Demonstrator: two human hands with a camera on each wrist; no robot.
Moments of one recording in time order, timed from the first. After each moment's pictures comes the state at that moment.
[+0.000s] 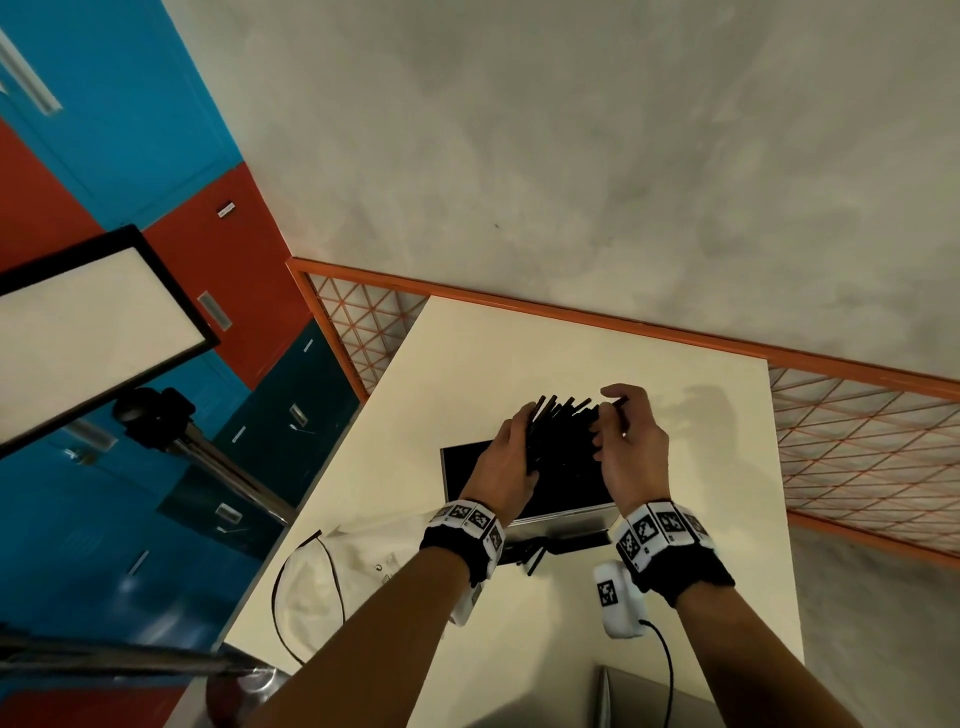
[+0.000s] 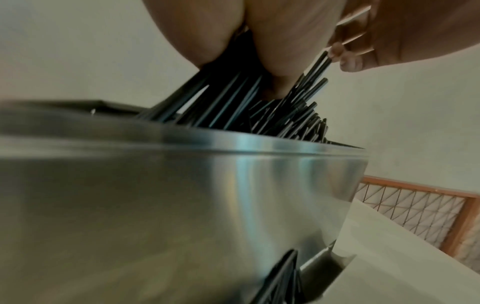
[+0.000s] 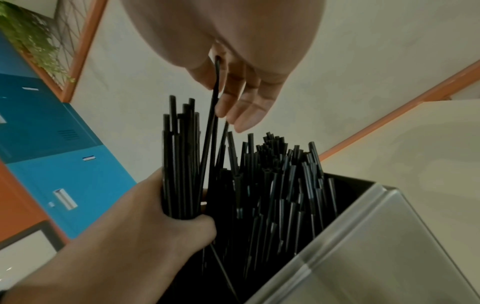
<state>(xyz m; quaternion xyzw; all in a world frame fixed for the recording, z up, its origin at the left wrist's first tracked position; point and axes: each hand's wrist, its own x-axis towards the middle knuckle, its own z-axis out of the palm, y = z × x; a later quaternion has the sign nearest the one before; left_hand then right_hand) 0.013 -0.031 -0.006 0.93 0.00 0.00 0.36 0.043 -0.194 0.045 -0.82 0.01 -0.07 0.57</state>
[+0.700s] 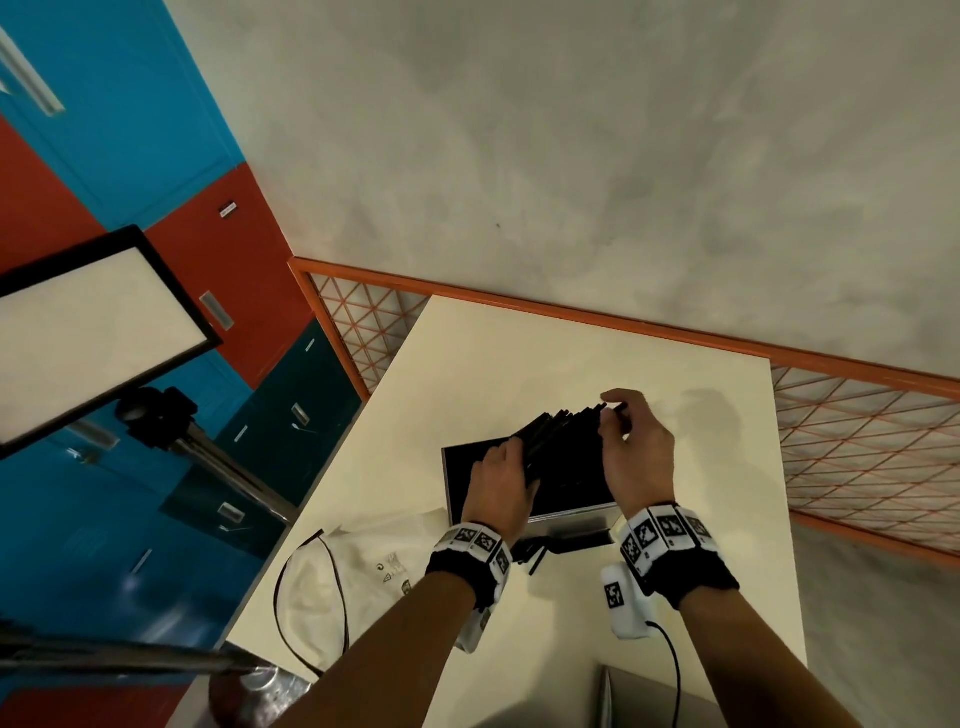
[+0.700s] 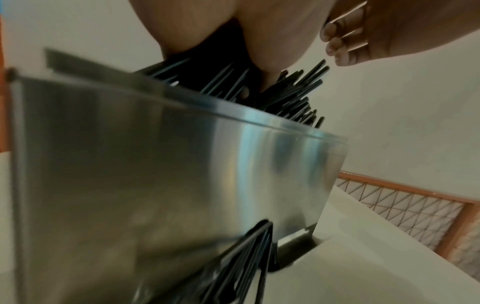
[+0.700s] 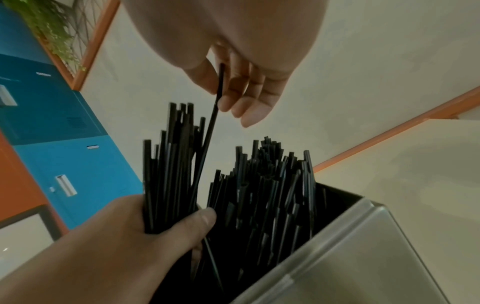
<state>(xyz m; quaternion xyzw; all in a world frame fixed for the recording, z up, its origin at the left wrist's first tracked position) -0.004 -0.037 -0.022 0.97 0.03 0.04 0.25 0.044 -0.198 0.043 -0.86 0.00 -0.11 0.50</state>
